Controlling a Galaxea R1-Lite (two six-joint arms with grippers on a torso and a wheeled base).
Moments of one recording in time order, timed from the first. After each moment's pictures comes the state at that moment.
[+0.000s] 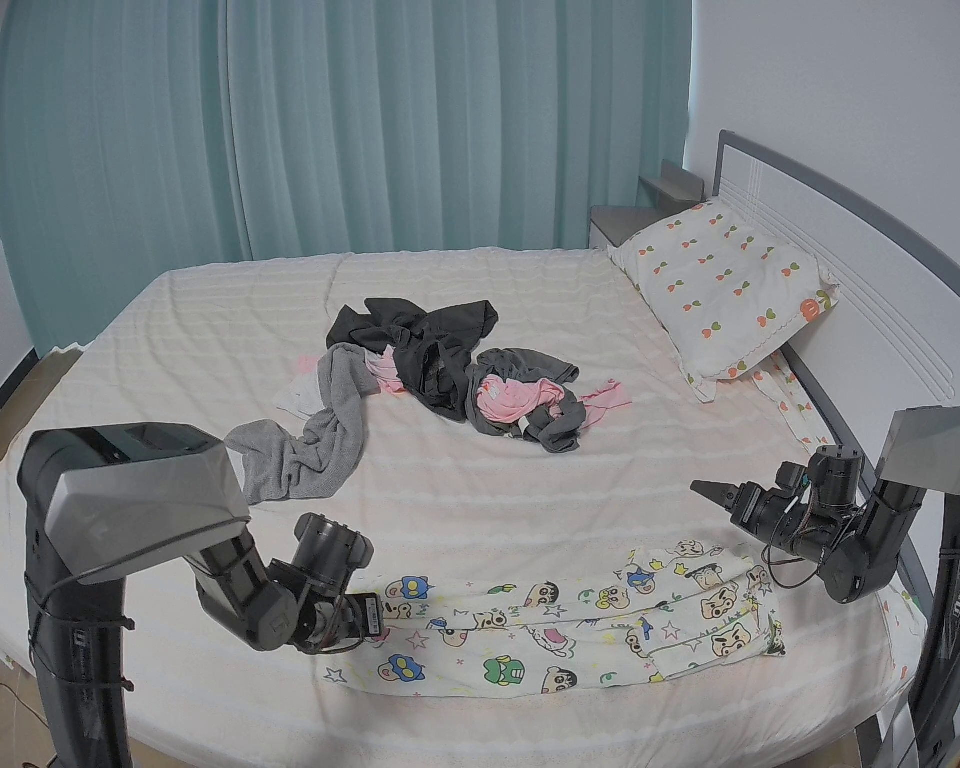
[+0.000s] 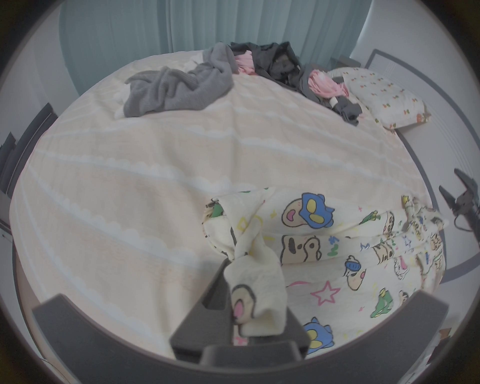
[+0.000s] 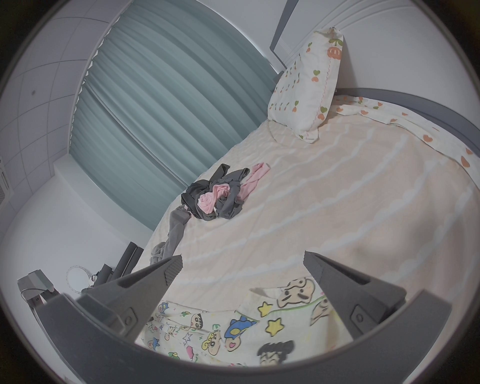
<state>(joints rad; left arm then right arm) -0.39 2.28 -0.73 -0.55 0.17 -0.49 0.02 2.29 -0.58 -1.34 0.40 0.56</state>
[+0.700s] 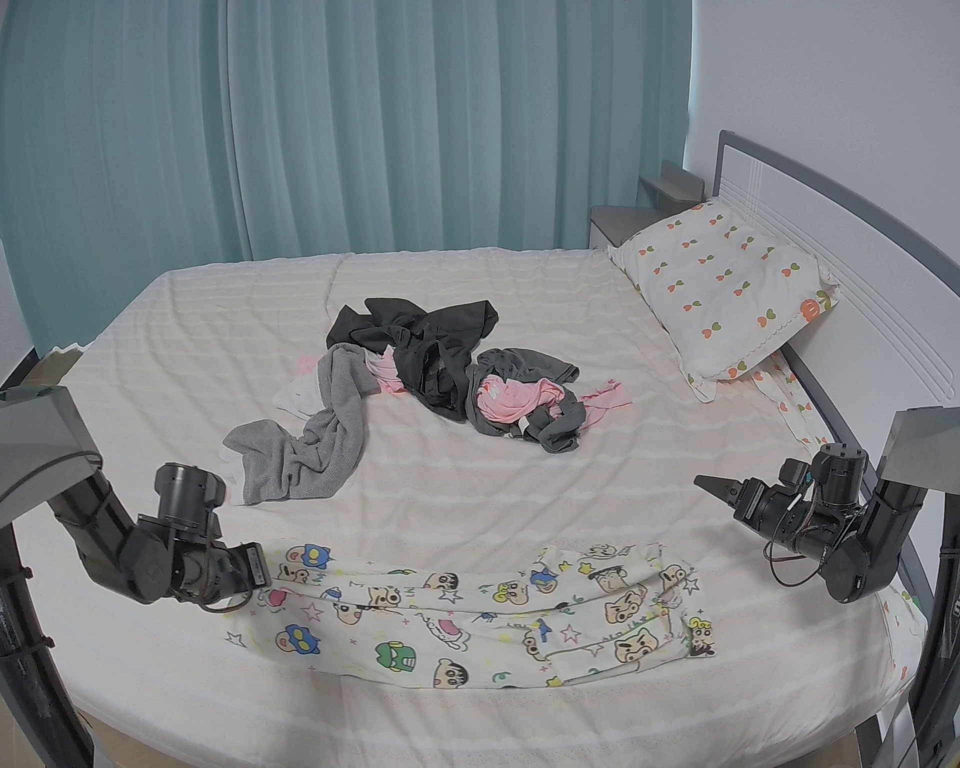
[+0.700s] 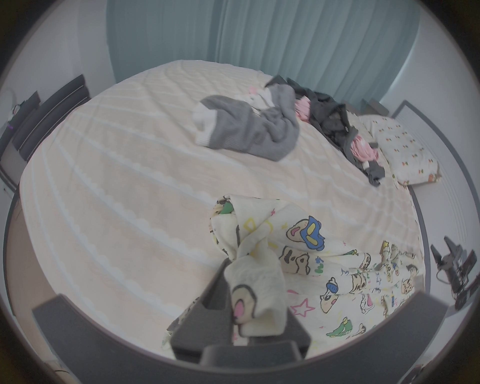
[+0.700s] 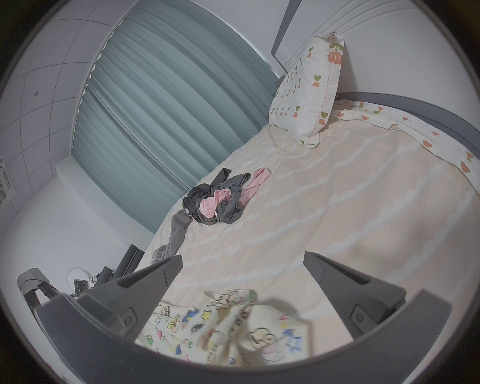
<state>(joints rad) -0.02 2.05 -0.60 -0.54 0.02 -0.40 0.01 2.29 -0.58 -1.36 0.40 0.56</state>
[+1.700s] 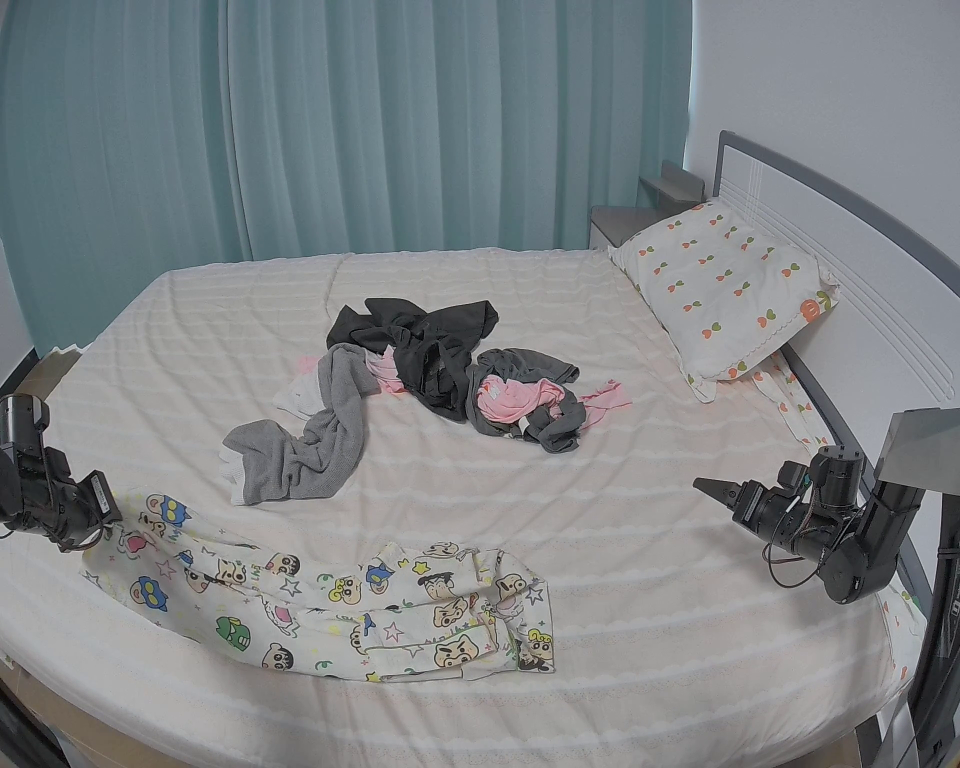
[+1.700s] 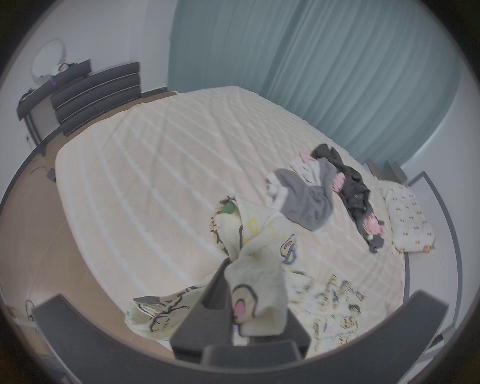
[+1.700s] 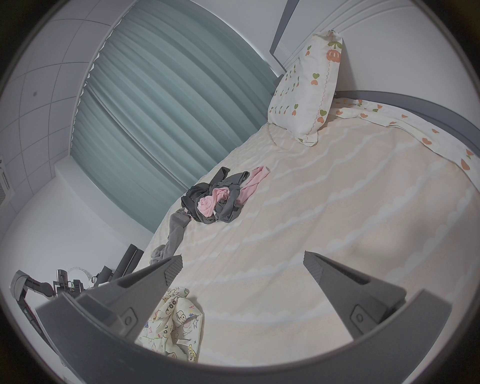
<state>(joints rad) 0.39 1.71 -0.76 -0.11 -0.18 -0.30 0.01 2.30 -0.58 -1.36 0.40 0.56</state>
